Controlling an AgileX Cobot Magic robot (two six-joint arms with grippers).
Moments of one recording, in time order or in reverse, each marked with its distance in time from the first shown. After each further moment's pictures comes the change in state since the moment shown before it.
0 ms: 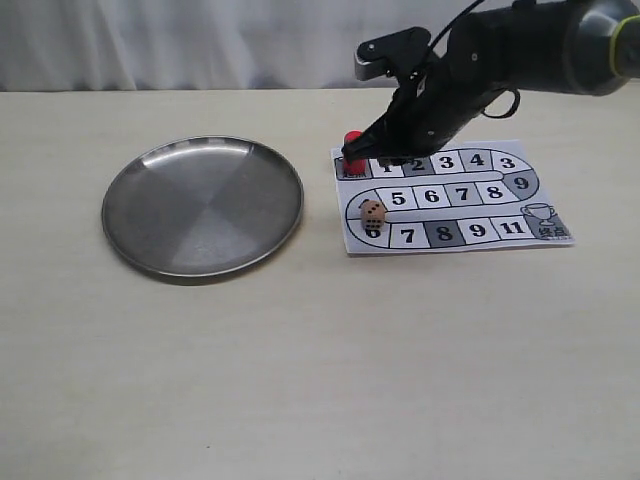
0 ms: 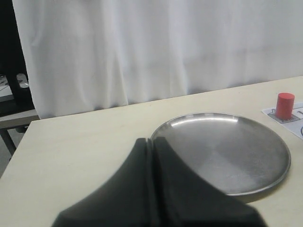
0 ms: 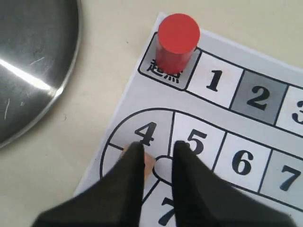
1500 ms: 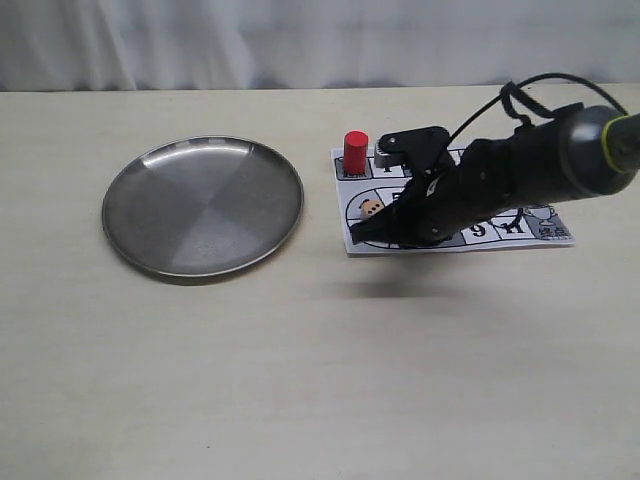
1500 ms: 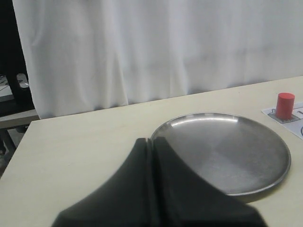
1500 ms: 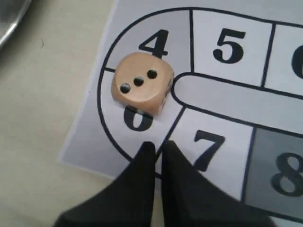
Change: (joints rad) left arm 0.000 0.000 0.000 0.000 0.000 0.000; right arm 0.012 0.015 0.382 0.180 -0.385 0.000
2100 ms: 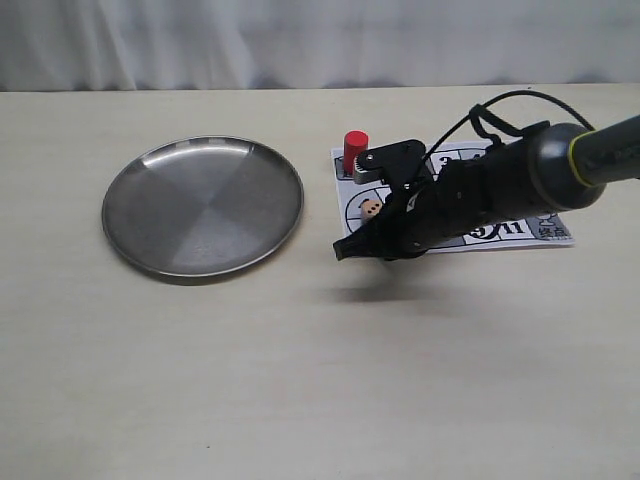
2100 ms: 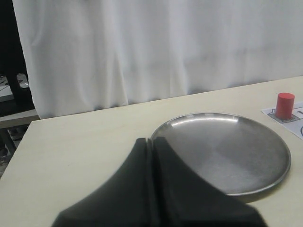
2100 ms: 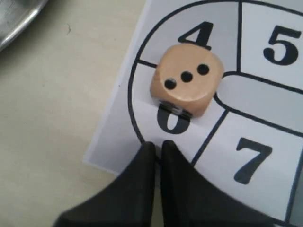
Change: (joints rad) left arm 0.000 0.000 0.000 0.000 0.000 0.000; right arm 0.047 0.042 0.000 -0.024 -0.052 0.000
